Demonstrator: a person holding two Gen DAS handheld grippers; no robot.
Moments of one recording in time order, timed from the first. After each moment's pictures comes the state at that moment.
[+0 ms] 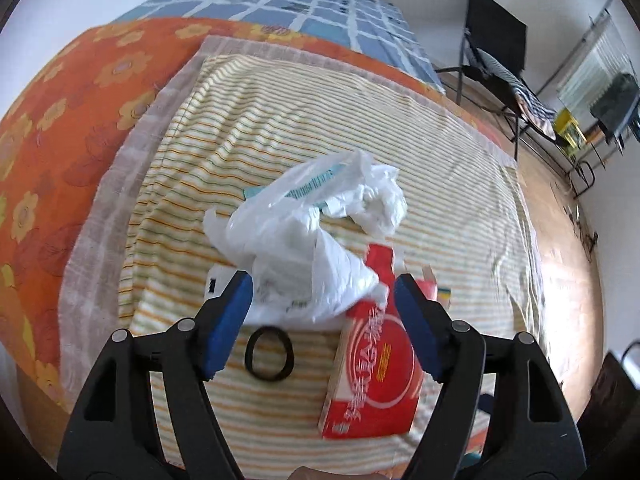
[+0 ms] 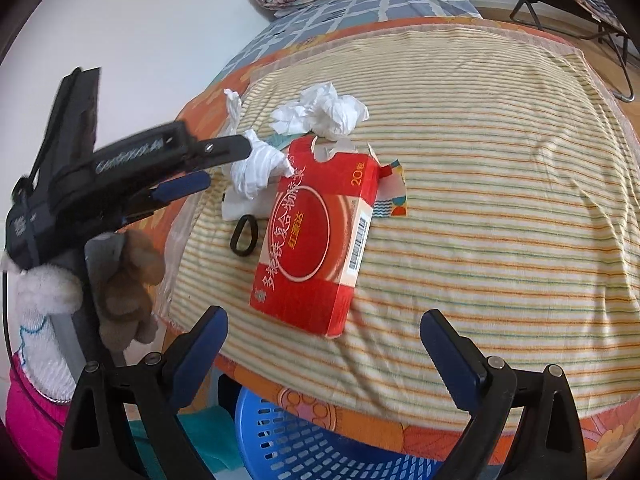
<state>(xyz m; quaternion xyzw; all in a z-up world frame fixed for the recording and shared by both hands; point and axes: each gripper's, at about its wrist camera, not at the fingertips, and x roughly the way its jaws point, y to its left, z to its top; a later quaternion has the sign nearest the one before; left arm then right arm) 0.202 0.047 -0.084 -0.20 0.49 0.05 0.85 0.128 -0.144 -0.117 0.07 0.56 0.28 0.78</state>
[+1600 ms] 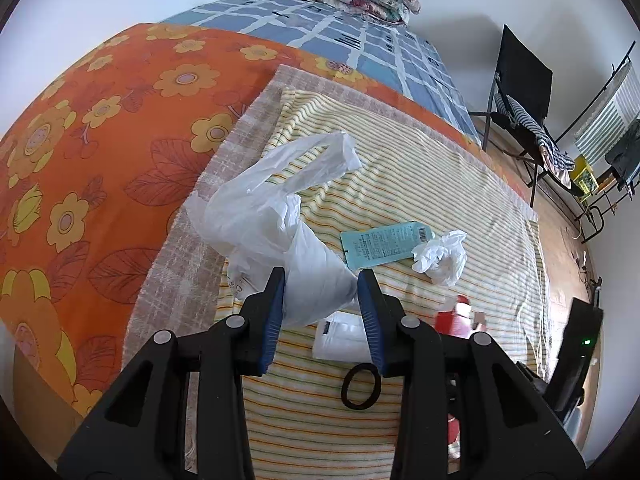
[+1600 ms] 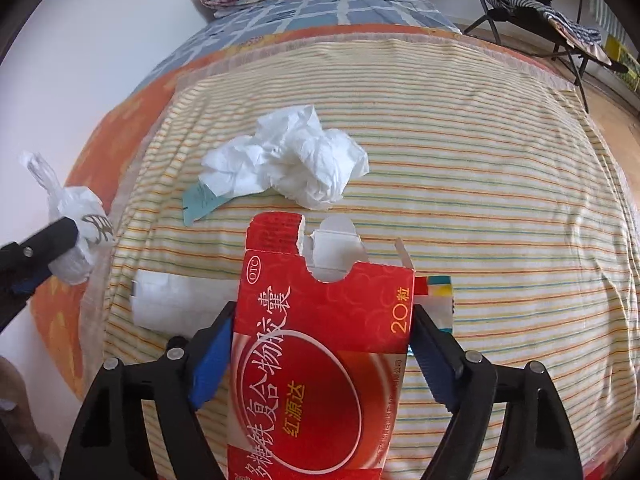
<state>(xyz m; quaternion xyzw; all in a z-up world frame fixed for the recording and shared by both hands) 0.183 0.129 -0.073 -0.23 0.45 0.09 0.86 0.211 -0.054 -0.146 0.02 0.55 0.15 0.82</state>
